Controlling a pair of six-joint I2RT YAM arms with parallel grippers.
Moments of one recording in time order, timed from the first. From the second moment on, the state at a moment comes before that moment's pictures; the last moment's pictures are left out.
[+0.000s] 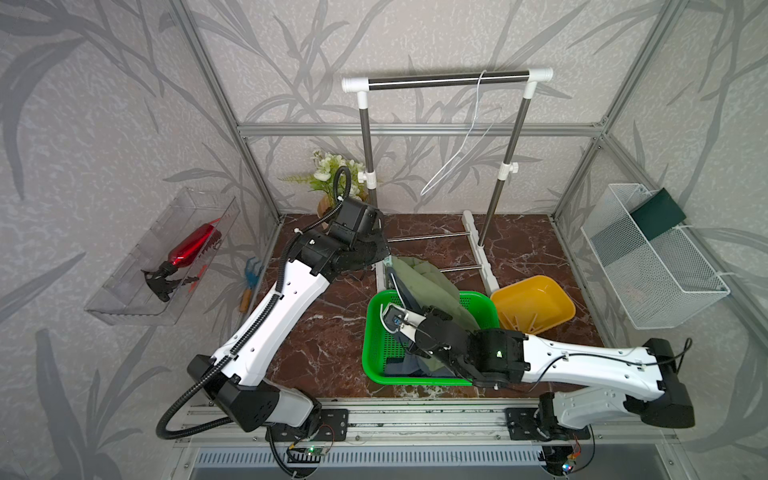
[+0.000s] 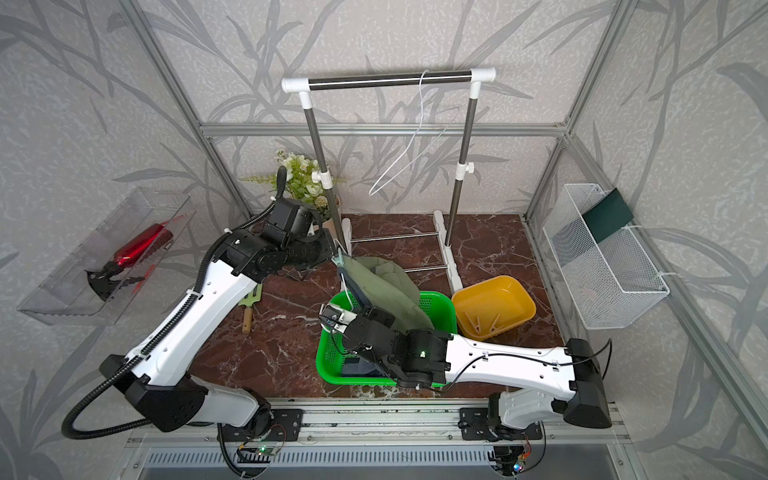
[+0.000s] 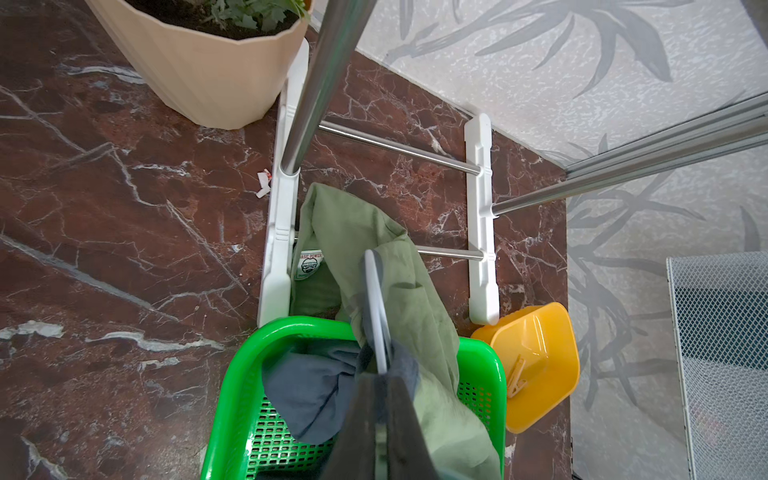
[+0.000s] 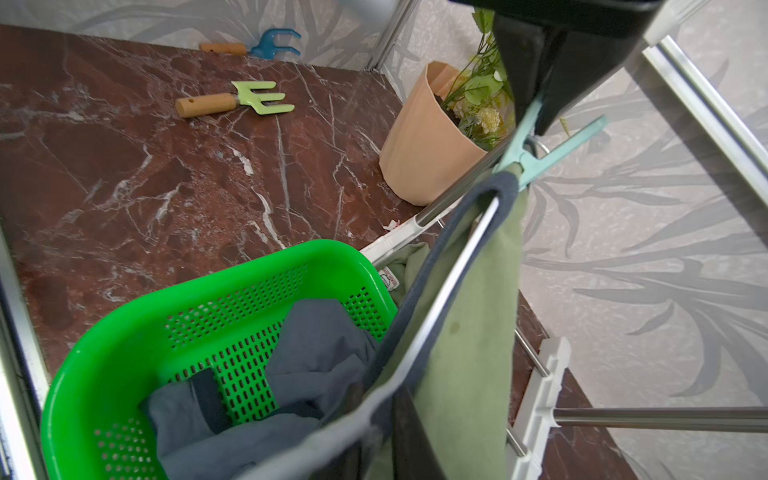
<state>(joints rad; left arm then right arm) -0.54 1.43 1.69 -1.04 -0.06 -0.83 1.36 1.34 1.18 -0.45 0.62 -0.19</state>
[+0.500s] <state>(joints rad) -0.55 1.39 1.64 -1.01 -0.01 -0.85 1.30 1.23 1.18 -0.47 0.52 -0.21</state>
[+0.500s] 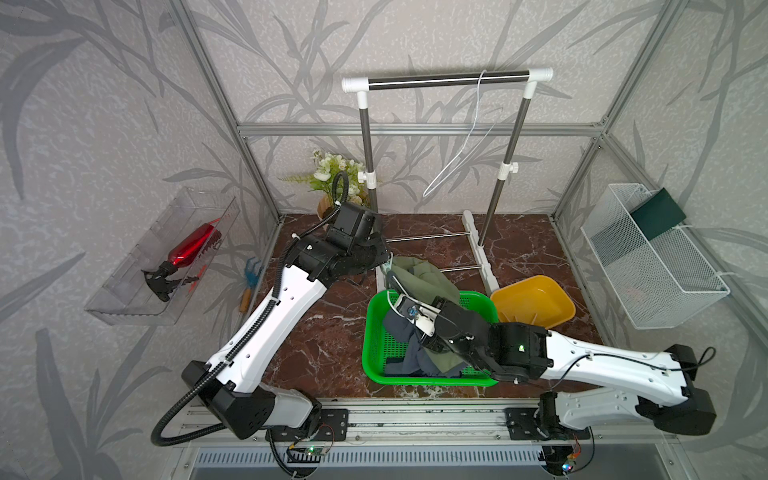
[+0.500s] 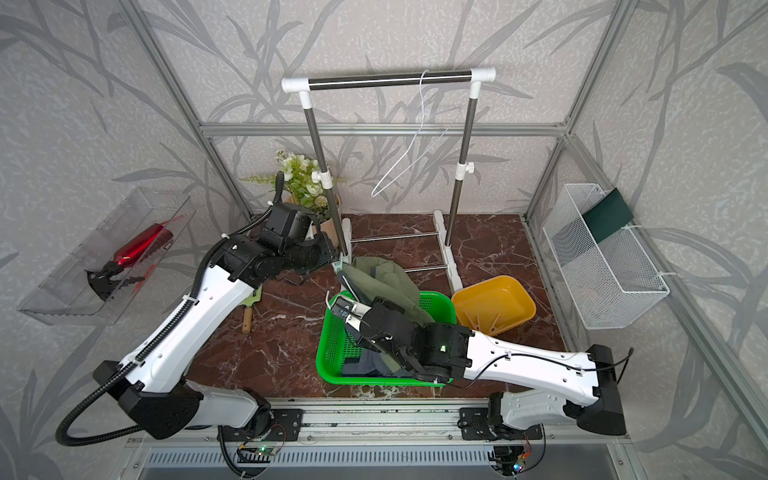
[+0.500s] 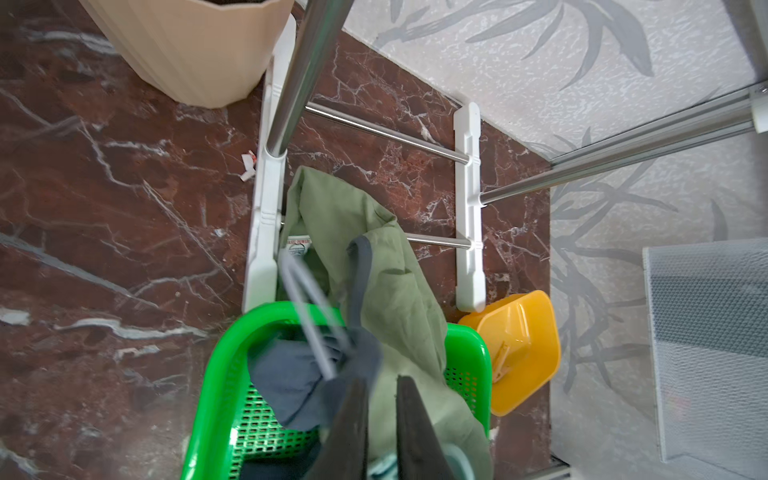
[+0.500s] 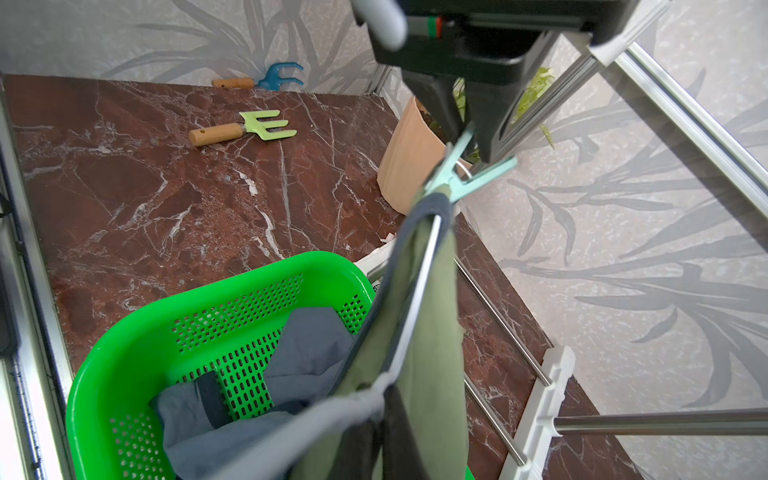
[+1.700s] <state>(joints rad) -0.55 1.25 1.56 -1.13 0.06 -0.29 1.05 0.98 1.13 -0.63 -0.08 -0.28</state>
